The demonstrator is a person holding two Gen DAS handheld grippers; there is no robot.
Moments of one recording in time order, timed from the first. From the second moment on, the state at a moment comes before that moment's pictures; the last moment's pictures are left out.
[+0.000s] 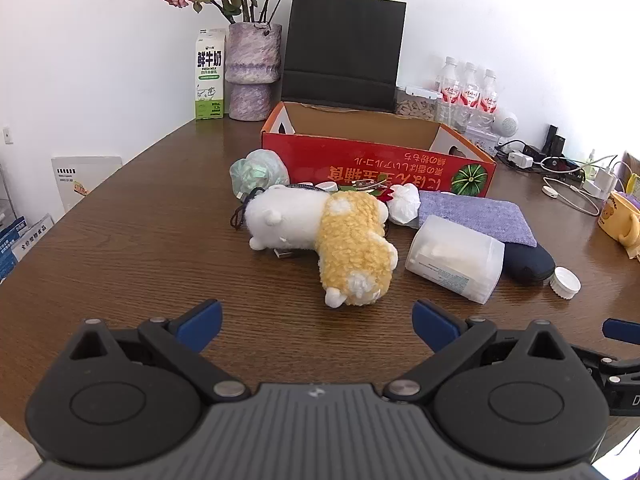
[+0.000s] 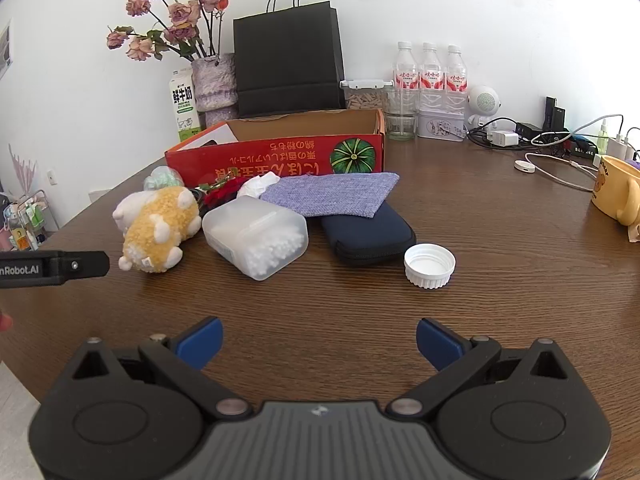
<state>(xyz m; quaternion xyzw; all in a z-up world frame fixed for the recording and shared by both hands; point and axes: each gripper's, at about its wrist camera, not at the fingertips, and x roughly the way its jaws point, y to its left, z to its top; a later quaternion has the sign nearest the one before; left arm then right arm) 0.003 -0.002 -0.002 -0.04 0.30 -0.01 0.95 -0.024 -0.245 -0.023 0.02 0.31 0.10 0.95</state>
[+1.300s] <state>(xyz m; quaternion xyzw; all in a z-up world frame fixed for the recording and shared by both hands) 0.001 -0.004 0.002 -0.03 0.30 -0.01 0.95 -0.026 -0.247 -0.019 0.02 0.31 0.10 0.95</state>
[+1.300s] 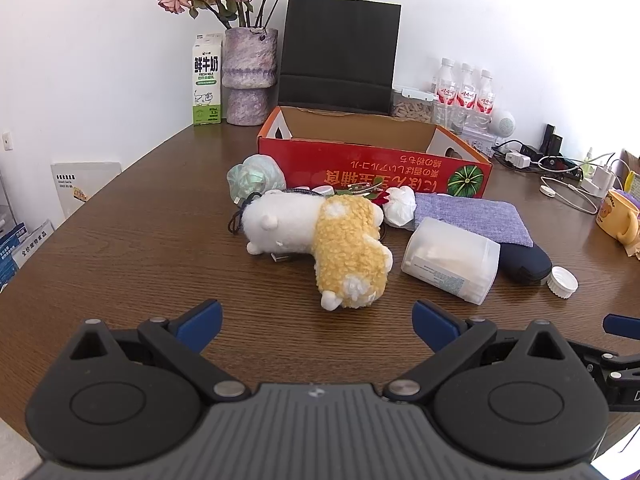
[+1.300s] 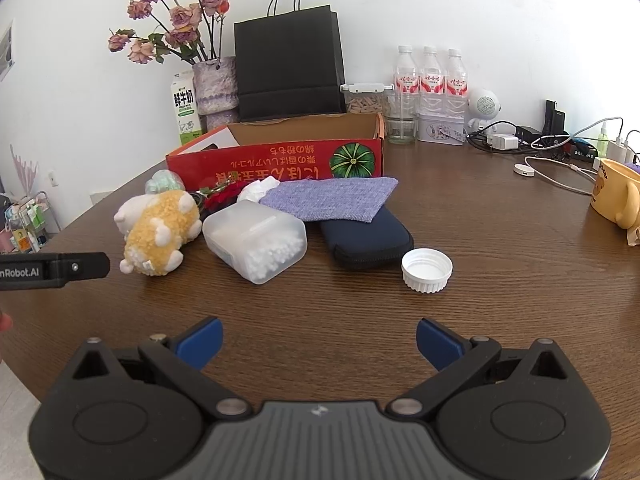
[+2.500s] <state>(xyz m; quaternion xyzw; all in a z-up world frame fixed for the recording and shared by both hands) 0.095 -0.023 -0.018 -0.03 0.33 0.01 0.94 0.067 -0.299 -0.039 -0.01 0.33 0.03 0.94</state>
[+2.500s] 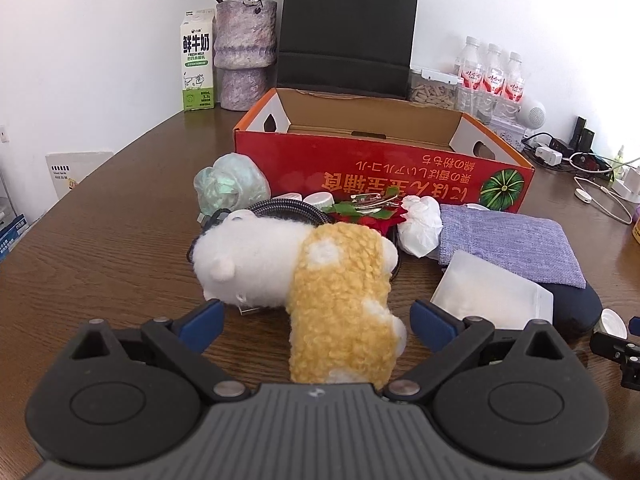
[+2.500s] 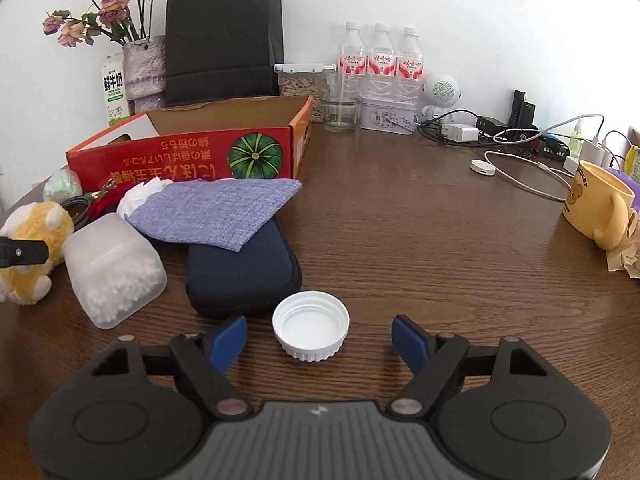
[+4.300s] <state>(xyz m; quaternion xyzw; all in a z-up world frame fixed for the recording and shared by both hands) 0.246 -0.008 0.064 -0.11 0.21 -0.03 0.97 0.245 -0.177 0.071 0.00 0.19 0.14 0.97</state>
